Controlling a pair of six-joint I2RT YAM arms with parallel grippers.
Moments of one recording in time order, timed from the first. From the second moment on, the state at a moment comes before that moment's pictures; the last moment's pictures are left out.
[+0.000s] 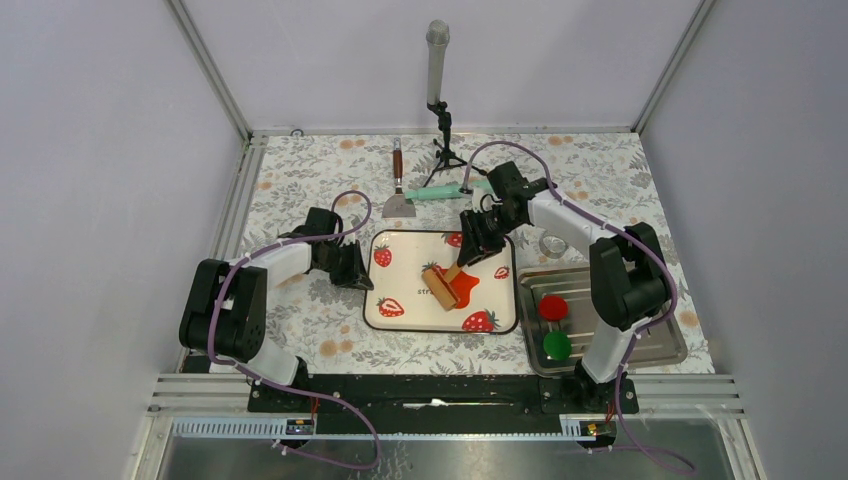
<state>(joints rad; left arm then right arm) -0.20 1.54 0.74 -0.39 0.46 -0.29 0.45 1.80 1.30 -0.74 -0.63 0.12</state>
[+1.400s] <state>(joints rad) -0.20 1.56 0.77 -0.40 0.47 -0.29 0.46 1.77 1.45 -0.88 -0.50 -0.06</state>
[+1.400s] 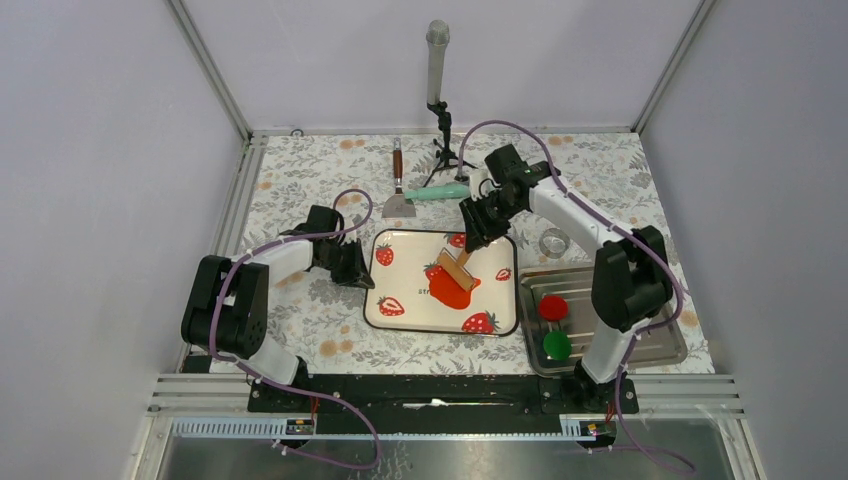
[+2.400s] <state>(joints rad) -0.20 1.56 0.77 -0.40 0.47 -0.29 0.35 1.88 1.57 -0.96 -0.37 -0.16</state>
